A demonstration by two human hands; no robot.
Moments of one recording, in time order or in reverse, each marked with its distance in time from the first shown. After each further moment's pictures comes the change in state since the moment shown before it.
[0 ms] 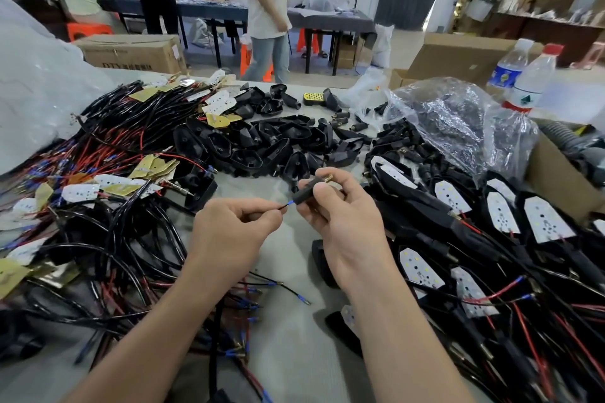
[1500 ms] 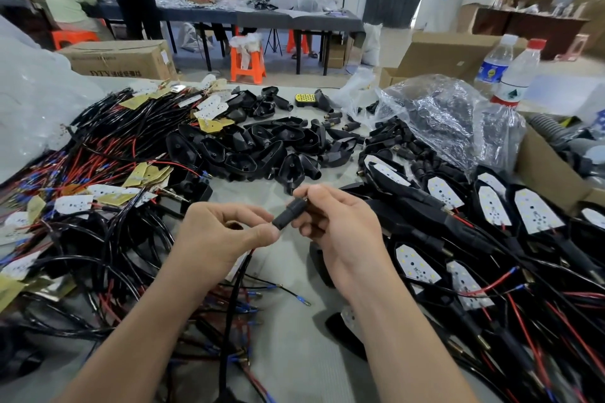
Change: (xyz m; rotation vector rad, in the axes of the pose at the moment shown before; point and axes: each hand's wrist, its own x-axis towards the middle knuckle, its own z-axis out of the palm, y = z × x) left_hand 0.001 0.009 -0.023 -0.060 -0.183 -0.084; right_hand -0.010 -0.002 -0.003 -0.118 -0.023 0.052
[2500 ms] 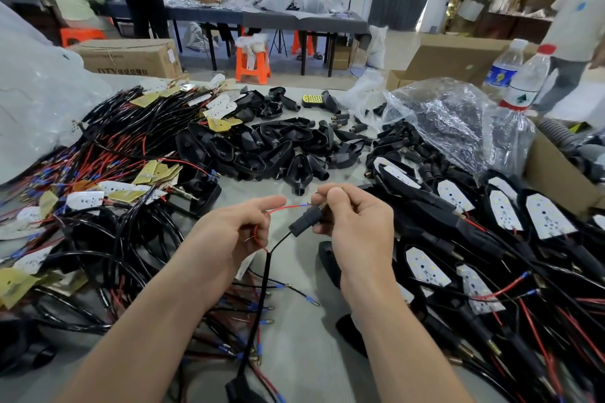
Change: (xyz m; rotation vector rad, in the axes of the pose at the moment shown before) left_hand 0.006 0.007 0.009 -0.502 -0.057 -0.300; right_hand 0.003 0.015 0.002 -0.262 0.283 -0.225
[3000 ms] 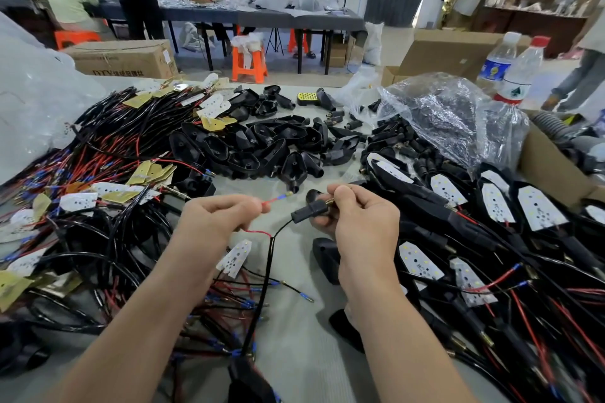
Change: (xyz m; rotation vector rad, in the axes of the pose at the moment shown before) left_hand -0.009 0.003 -0.007 0.260 0.102 0.278; right_hand 0.006 0.001 -0.006 0.054 0.131 0.099
